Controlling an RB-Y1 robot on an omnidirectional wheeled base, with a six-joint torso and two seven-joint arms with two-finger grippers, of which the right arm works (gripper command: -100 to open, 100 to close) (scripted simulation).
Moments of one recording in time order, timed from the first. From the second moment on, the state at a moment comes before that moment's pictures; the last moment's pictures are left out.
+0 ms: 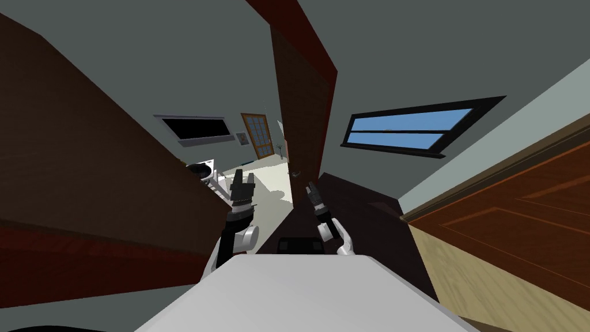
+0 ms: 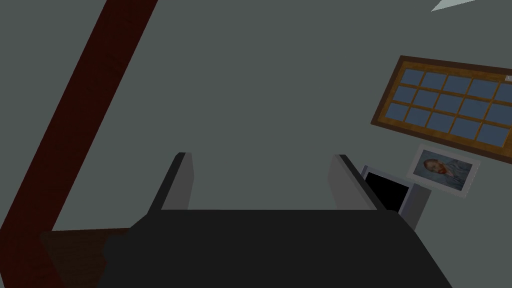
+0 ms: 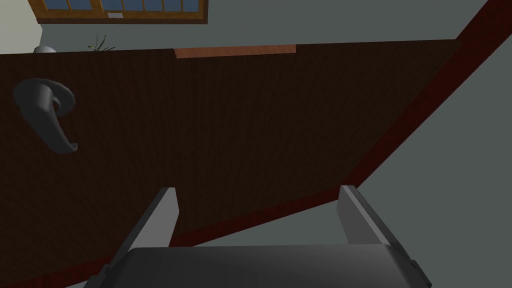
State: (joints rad) arm 0.14 -0.09 0.31 -1.48 0.13 -0.65 -0.18
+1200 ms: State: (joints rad) arm 0.03 -0.10 0.41 -1.19 0.16 -0.72 -0.23
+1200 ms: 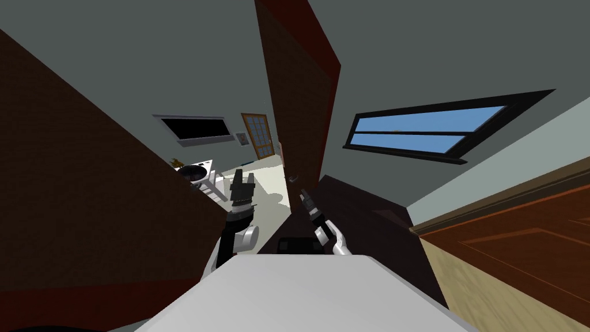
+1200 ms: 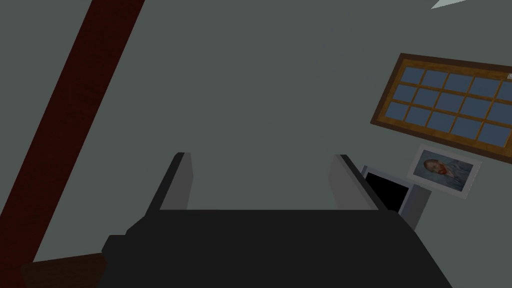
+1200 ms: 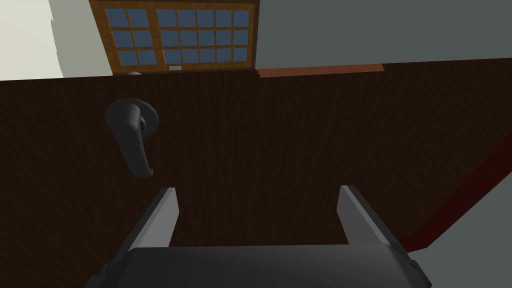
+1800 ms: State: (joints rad) arm -0.02 -0.10 0.45 -1.06 0.17 -0.75 -0.24
